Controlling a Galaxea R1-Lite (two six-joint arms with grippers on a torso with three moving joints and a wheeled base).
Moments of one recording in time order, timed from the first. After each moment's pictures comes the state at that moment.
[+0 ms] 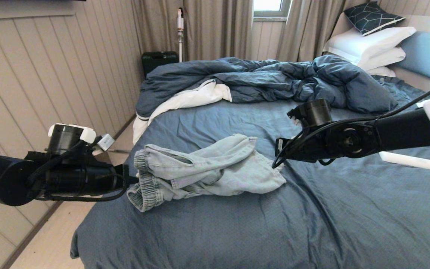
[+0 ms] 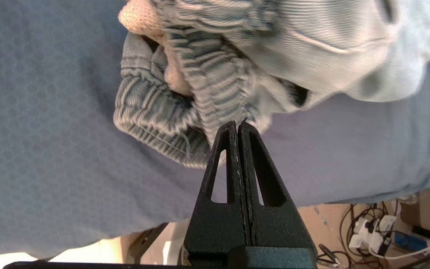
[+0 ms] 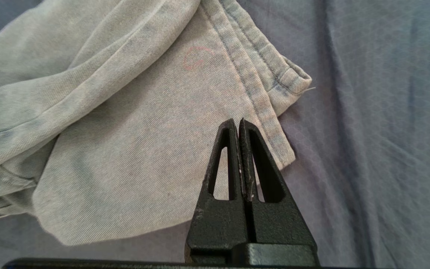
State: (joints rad) left arm -0.21 1.77 -0.86 -0.20 -0.32 -0.34; right arm 0.27 2.00 -1.39 0.00 -0.09 0.34
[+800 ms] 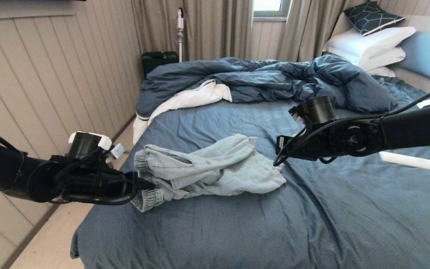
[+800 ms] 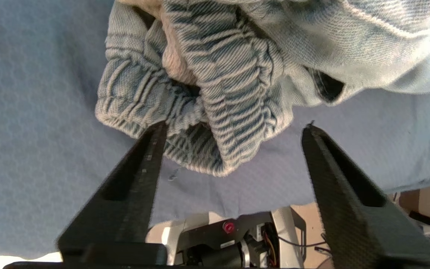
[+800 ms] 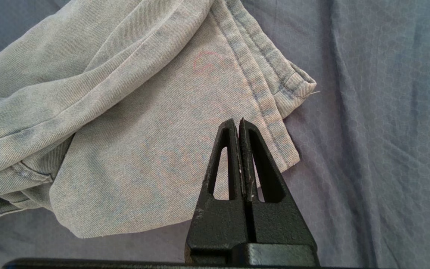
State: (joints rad) left arm -0.22 1.87 -0.89 -0.17 -0.32 -0.34; right arm 0.27 1.99 -1.39 0.00 -0.07 0.34
